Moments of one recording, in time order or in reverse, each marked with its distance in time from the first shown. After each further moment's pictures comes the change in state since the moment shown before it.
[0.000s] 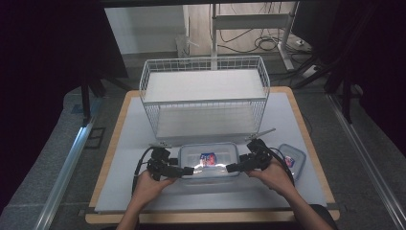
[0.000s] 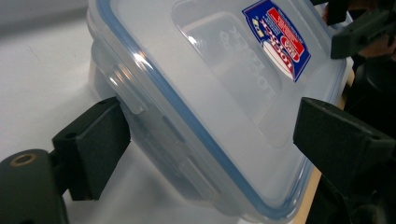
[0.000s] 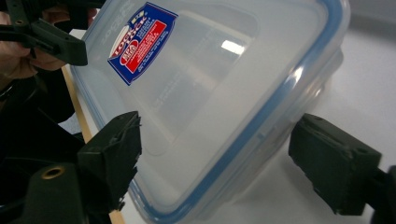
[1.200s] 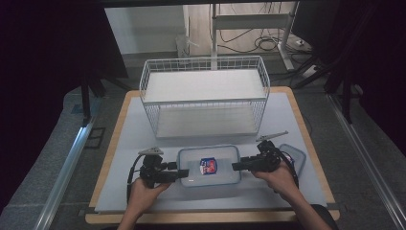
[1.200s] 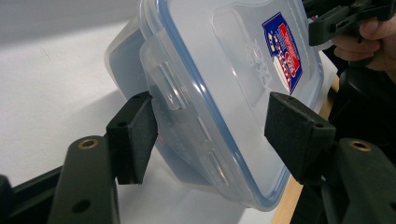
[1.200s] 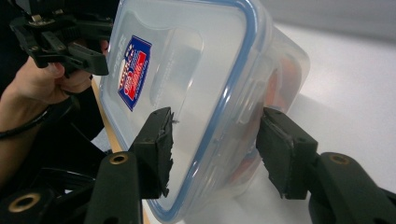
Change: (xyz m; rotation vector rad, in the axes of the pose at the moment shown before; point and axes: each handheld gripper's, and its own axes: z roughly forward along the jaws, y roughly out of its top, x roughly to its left) left arm -0.009 -0.019 -0.020 -0.100 -0.004 0.010; right arm -0.006 -0.015 -0.021 -0.108 0.088 0.047
